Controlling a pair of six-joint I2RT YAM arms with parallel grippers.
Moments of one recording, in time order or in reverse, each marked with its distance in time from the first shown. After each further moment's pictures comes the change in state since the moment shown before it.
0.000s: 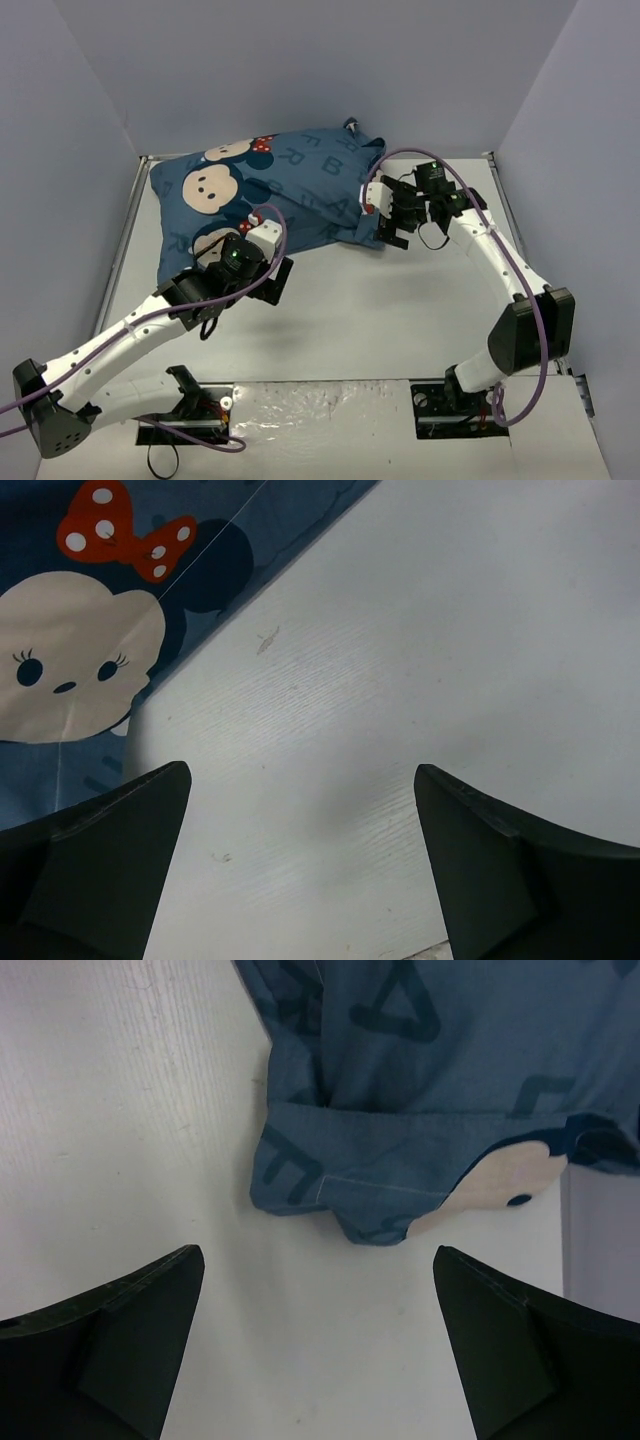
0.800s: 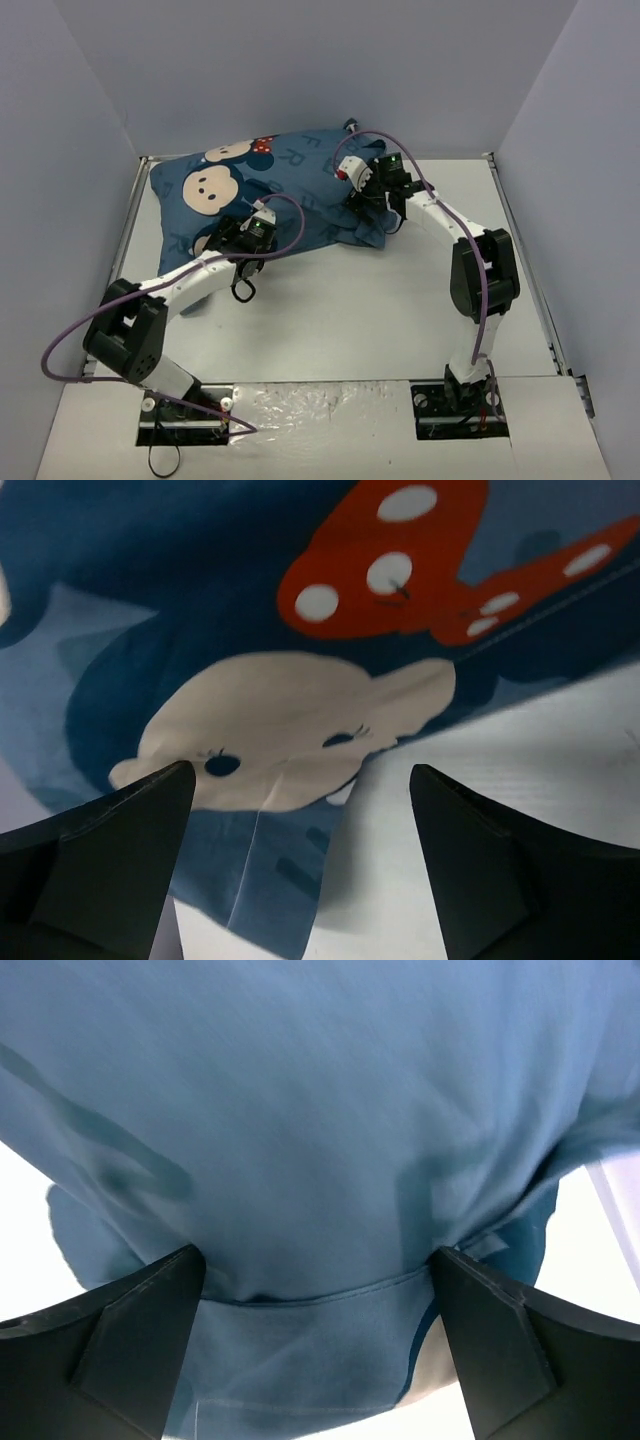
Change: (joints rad) left arm 0.259 0.453 -0.053 0.295 -0.420 0.303; right arm 0.075 0.438 0.180 0.405 0.287 0.379
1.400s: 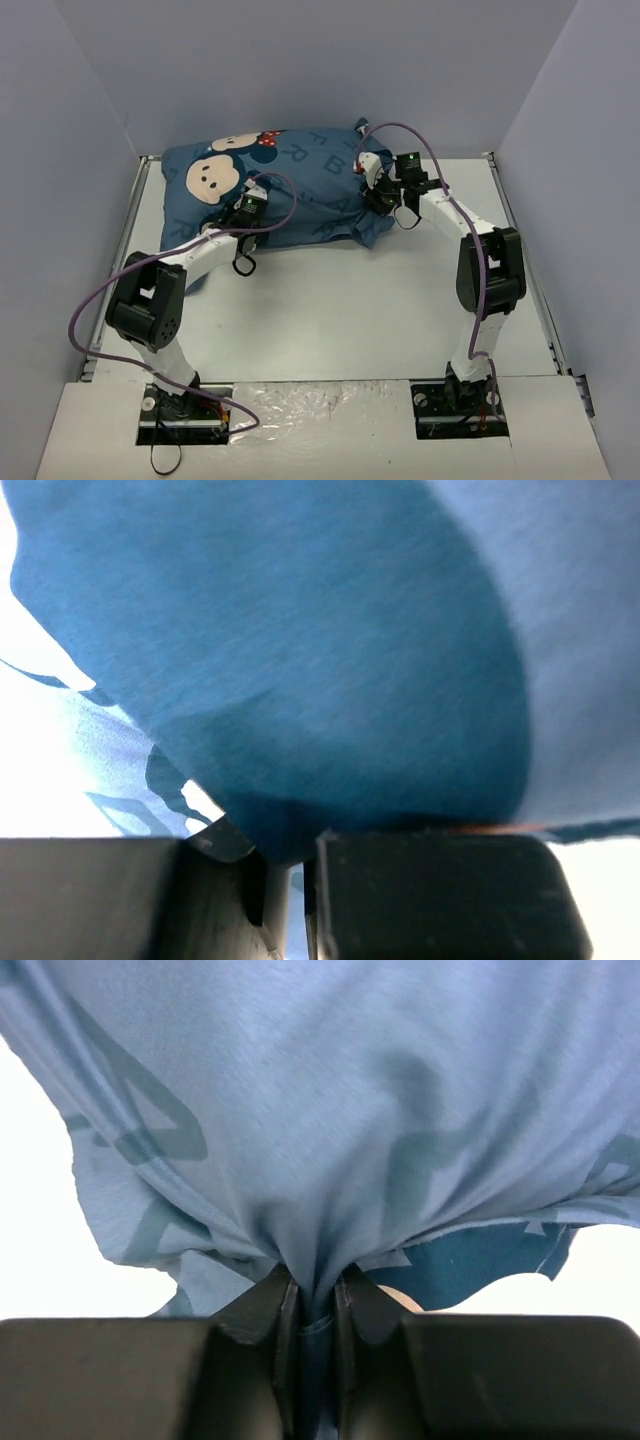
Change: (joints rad) left arm 0.139 0.242 0.151 0.180 -0.016 0.094; right arm -0.096 0.000 -0.032 0.006 -0.281 0.081
